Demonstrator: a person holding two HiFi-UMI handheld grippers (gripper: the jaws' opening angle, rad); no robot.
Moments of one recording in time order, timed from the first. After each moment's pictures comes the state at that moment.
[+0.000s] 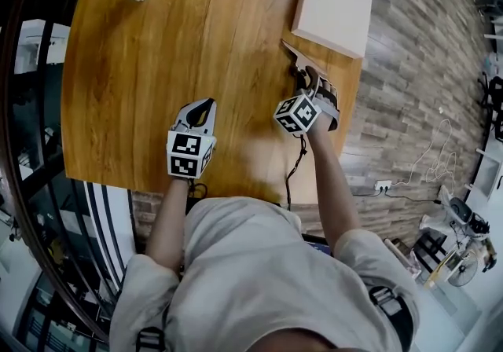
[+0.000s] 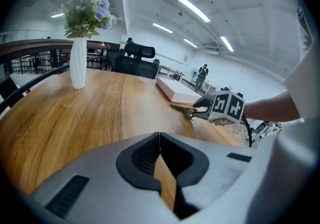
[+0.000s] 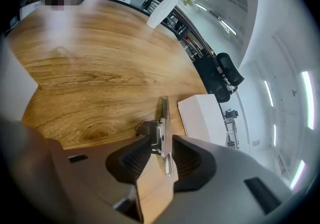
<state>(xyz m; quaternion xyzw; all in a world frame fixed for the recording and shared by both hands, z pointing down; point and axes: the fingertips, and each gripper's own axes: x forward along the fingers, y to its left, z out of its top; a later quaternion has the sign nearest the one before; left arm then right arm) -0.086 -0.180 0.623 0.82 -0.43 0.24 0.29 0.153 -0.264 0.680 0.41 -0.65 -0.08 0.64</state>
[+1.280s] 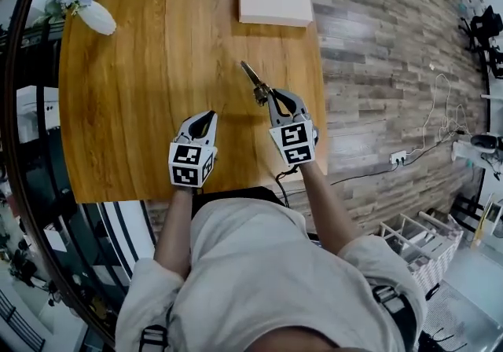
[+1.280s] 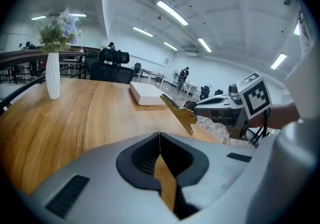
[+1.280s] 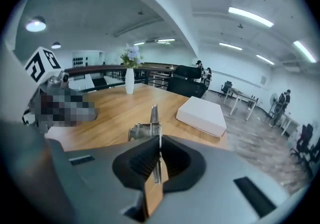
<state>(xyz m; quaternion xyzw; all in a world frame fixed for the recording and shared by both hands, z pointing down) -0.001 -0.131 0.583 0.88 -0.34 0.23 0.25 0.146 -0.147 0.570 0.55 -0.77 0.14 0.30</state>
